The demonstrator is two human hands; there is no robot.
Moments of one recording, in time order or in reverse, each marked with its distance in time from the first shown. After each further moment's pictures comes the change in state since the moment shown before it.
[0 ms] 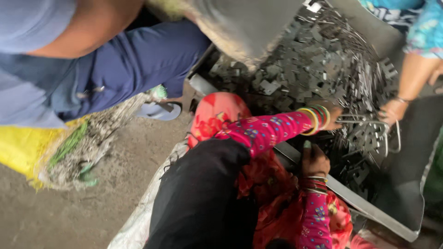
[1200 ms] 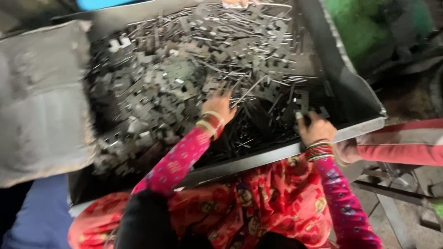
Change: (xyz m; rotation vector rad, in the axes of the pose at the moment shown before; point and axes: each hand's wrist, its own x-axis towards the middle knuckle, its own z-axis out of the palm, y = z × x) left_hand 0.019 0.047 0.027 0.374 -0.144 0.086; right_hand -0.034 0.233 -0.081 -0.181 0.144 0.635
